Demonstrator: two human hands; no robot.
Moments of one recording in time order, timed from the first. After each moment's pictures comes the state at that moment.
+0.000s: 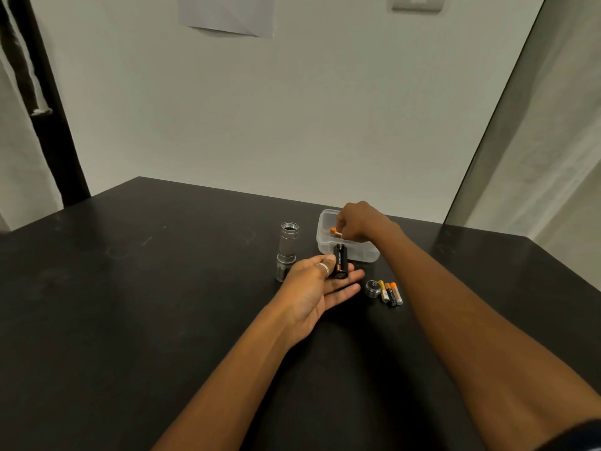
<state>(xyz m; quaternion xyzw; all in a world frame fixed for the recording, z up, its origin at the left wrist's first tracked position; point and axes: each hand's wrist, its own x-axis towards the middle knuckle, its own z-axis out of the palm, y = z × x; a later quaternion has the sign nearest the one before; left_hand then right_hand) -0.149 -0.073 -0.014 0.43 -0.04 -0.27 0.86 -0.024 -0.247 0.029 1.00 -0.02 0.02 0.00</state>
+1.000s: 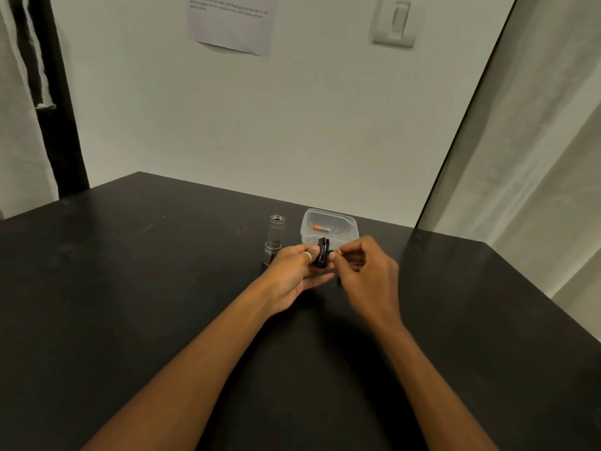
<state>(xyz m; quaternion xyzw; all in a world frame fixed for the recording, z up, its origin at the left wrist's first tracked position) -0.157 -0.071 -0.015 0.51 -0.10 -0.23 0.82 -0.221 -0.205 -0.012 0.83 0.02 0.39 -0.40</state>
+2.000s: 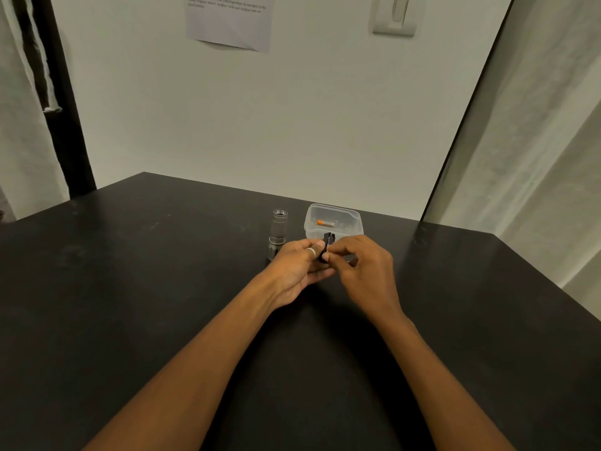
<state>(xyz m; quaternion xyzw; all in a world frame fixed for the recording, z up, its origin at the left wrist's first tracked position) -0.152 -0.071 -0.022 0.52 -0.13 -0.24 0.81 -0.218 -0.204 -0.015 0.87 0.08 0.38 -0.31</state>
